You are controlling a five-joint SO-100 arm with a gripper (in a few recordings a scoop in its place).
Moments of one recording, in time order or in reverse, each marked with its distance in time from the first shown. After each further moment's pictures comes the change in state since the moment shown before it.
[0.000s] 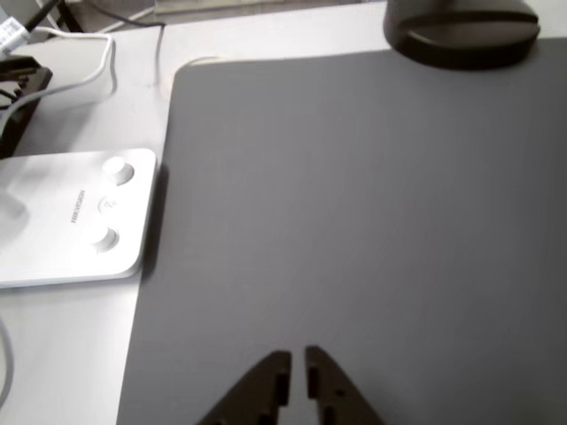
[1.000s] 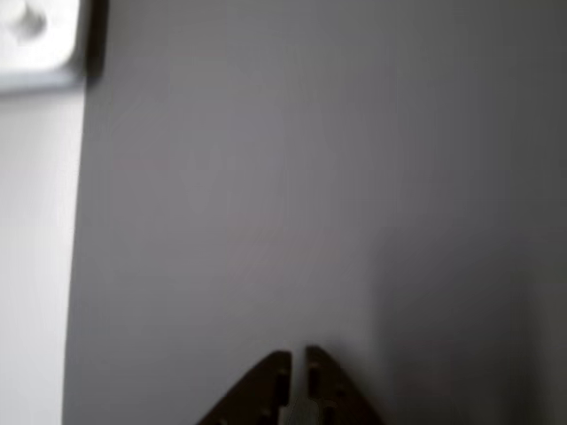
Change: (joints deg) arm -0.2 14.2 3.9 30.7 0.8
